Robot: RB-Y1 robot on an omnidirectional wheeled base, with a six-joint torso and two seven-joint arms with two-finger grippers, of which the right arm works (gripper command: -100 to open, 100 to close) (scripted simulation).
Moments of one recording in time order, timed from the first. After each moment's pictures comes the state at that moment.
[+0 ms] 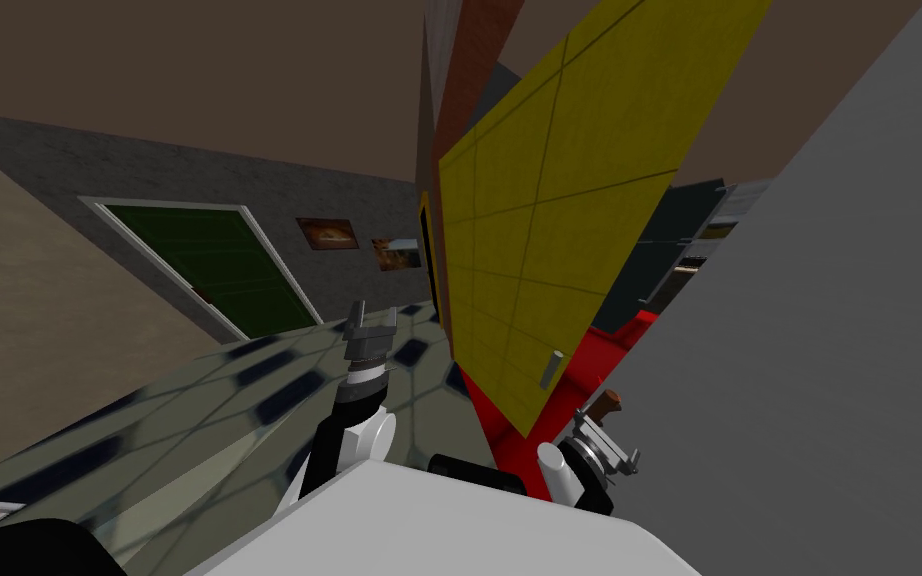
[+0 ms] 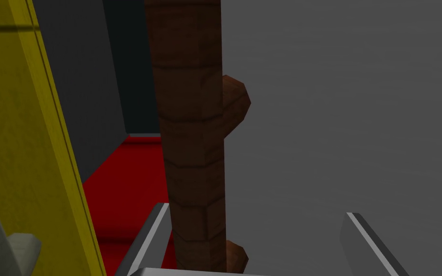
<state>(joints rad) 0.03 -0.06 0.07 -0.92 -1.30 -1.20 -0.83</state>
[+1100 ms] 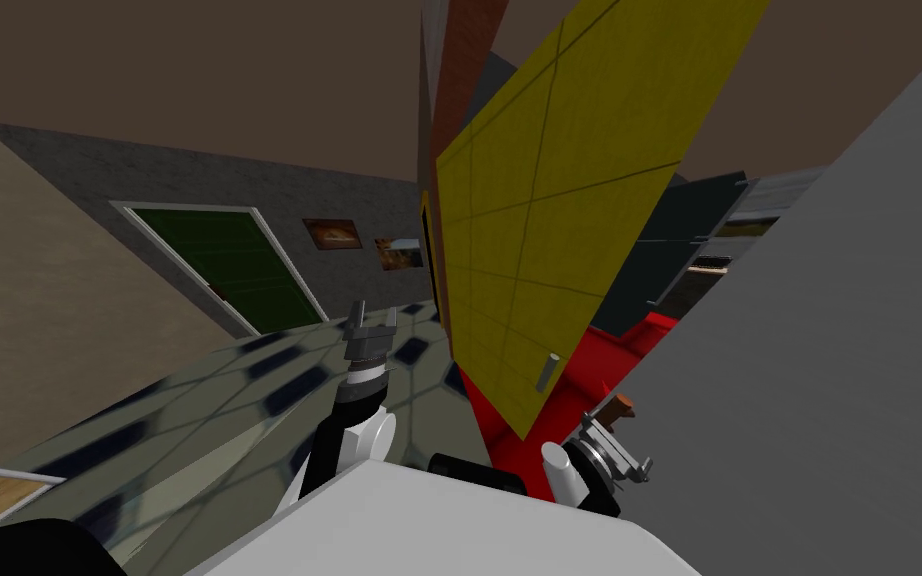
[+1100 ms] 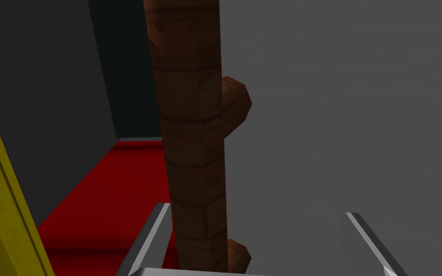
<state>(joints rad) 0.03 -0.06 0.05 -0.94 -1.34 -1.22 -0.82</state>
